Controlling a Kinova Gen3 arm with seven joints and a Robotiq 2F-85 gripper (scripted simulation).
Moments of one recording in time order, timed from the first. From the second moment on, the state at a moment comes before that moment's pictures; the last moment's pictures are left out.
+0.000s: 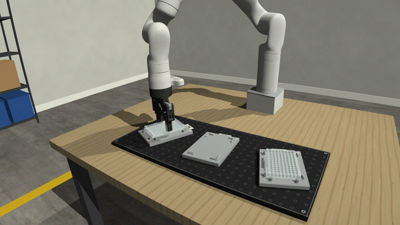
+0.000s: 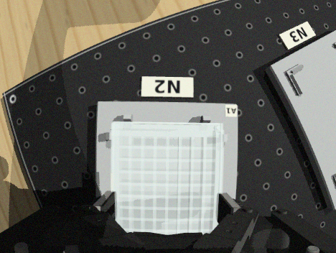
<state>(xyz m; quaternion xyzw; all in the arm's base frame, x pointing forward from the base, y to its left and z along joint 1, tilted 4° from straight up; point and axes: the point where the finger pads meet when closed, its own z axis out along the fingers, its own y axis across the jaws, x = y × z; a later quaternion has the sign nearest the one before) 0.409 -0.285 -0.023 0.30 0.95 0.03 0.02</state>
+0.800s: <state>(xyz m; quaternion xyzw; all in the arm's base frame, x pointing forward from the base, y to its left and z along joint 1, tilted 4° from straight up) 0.408 -0.284 -0.004 0.30 0.95 0.03 0.02</state>
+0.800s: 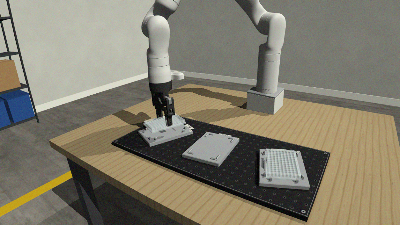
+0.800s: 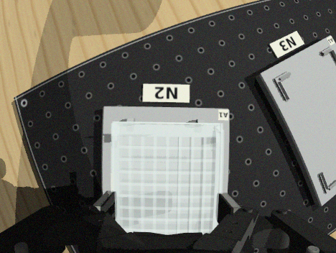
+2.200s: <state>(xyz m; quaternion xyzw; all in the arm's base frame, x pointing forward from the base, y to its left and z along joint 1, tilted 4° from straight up) 0.408 -0.285 0.010 0.30 0.95 0.03 0.02</state>
